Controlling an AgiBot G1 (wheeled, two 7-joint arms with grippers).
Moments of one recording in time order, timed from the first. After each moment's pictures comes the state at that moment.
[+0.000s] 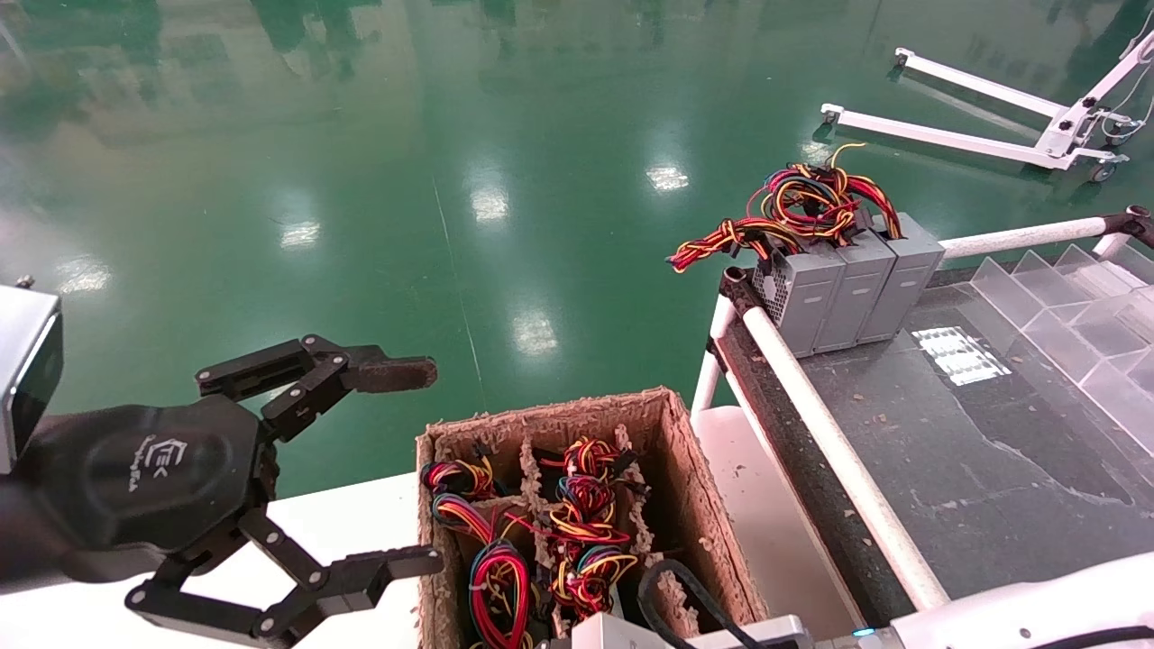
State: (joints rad) left arm -1.10 0.57 0.38 -1.26 0.66 1.45 -0.13; right arm 1.05 -0.94 -0.65 1.35 -1.17 -1.36 0.30
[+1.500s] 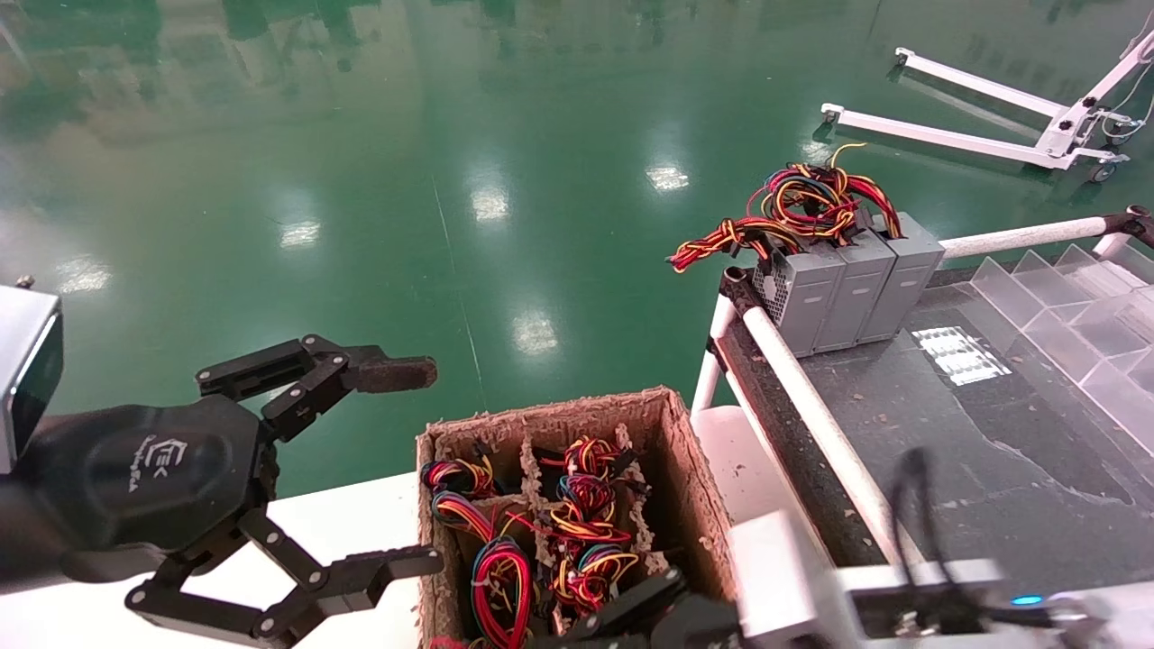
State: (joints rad) left arm -1.10 0.57 0.38 -1.26 0.66 1.45 -0.13; right arm 1.01 -0.81 -0.47 1.35 -0.84 -1.44 0.23
